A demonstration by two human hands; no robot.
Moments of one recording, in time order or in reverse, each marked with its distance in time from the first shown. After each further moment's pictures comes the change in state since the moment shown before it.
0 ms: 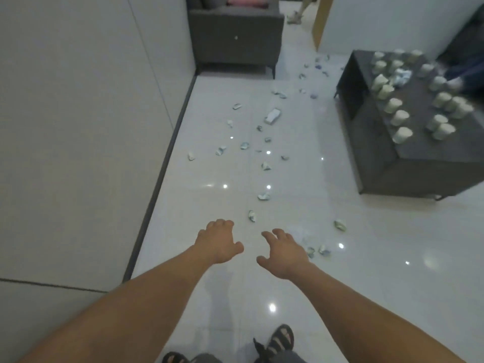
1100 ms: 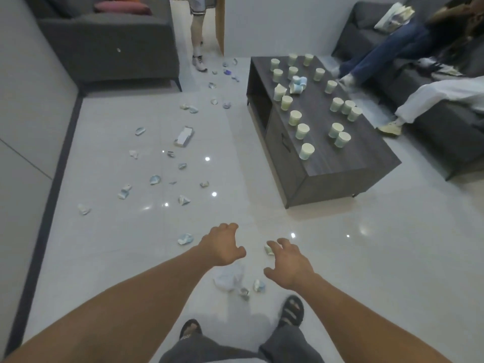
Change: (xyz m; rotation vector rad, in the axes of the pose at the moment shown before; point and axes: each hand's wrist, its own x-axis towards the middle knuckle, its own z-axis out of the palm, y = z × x) left_hand 0.270 0.351 -0.058 0.020 -0.165 0.318; right_hand 0.119 0.343 -0.168 0.111 0.002 0.330
